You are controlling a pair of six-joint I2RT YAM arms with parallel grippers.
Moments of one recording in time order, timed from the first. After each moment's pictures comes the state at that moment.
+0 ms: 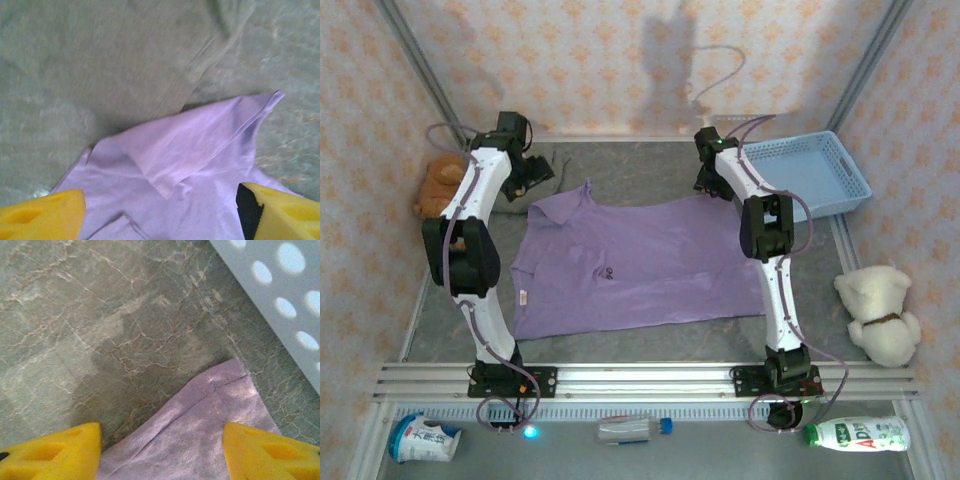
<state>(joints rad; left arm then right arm) 0.04 1.92 1.75 -1.04 0.00 -0.59 0.24 2.52 2.28 -1.10 0.21 0.67</state>
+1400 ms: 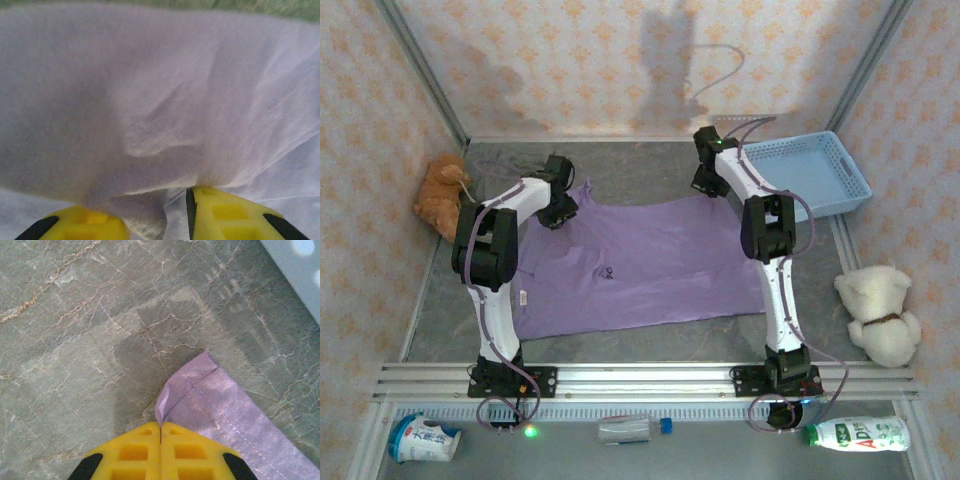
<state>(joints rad) -0.12 2.03 1.46 -0.70 -0.11 -0.81 0.25 2.48 2.22 -1.06 0.14 0.69</state>
